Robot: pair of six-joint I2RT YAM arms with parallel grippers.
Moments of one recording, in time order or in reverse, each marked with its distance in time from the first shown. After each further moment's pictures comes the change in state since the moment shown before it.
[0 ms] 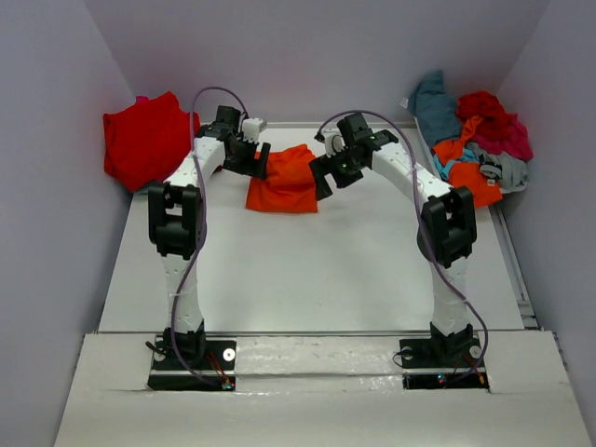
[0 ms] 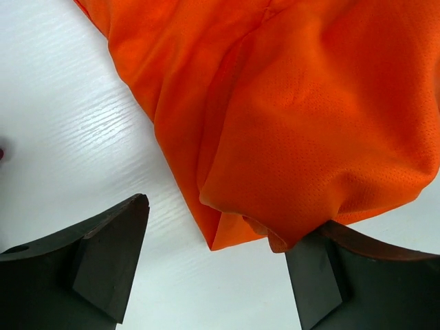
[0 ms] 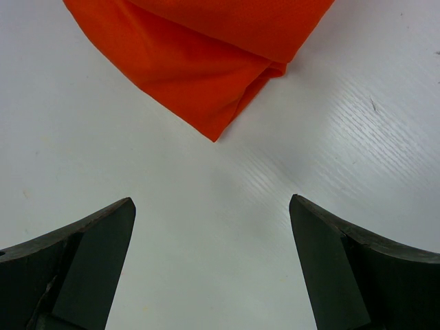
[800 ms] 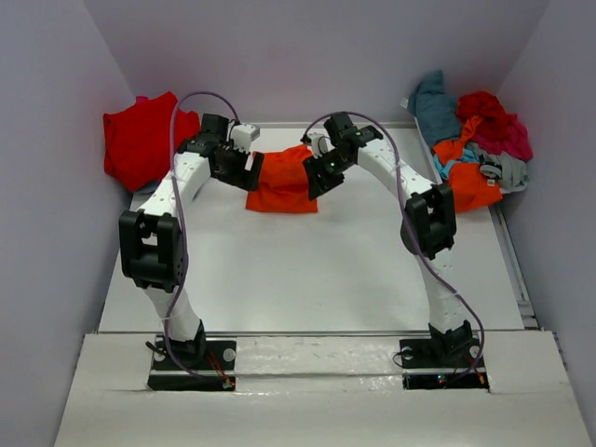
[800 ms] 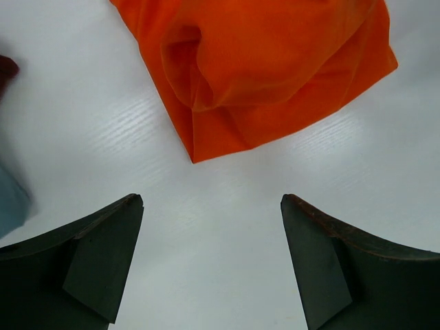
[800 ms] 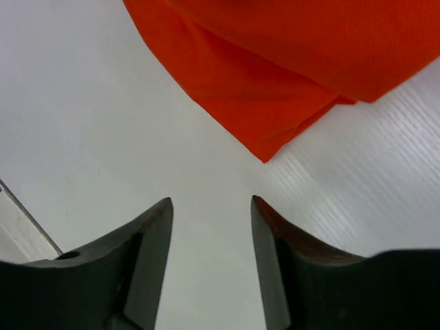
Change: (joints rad) left arm -0.003 -0.359 -0.294 0.027 -0.030 0.045; right arm 0.028 0.118 0.166 -0.112 -0.128 -0.007
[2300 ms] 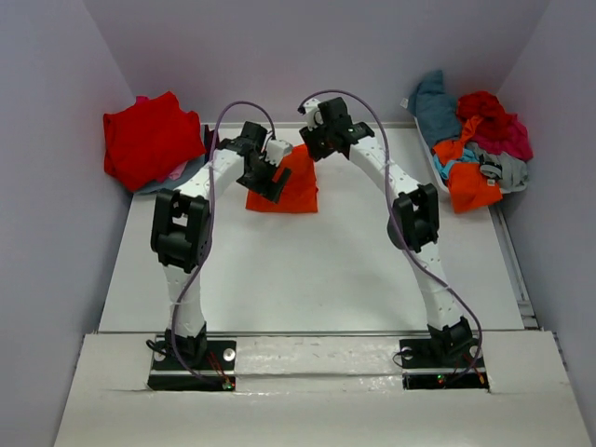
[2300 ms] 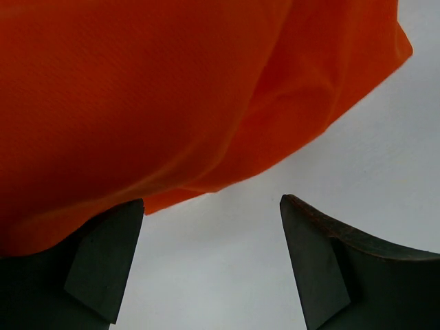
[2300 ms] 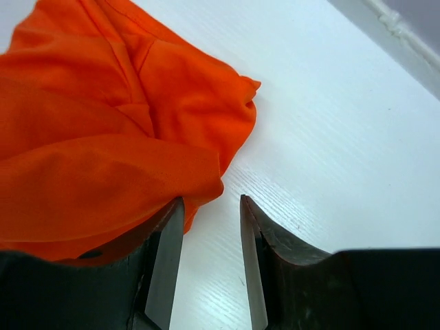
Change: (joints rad) left arm -0.147 0.209 0.059 -0.058 -0.059 0.049; right arm 0.000 0.278 0.373 0.300 0.391 -0.085
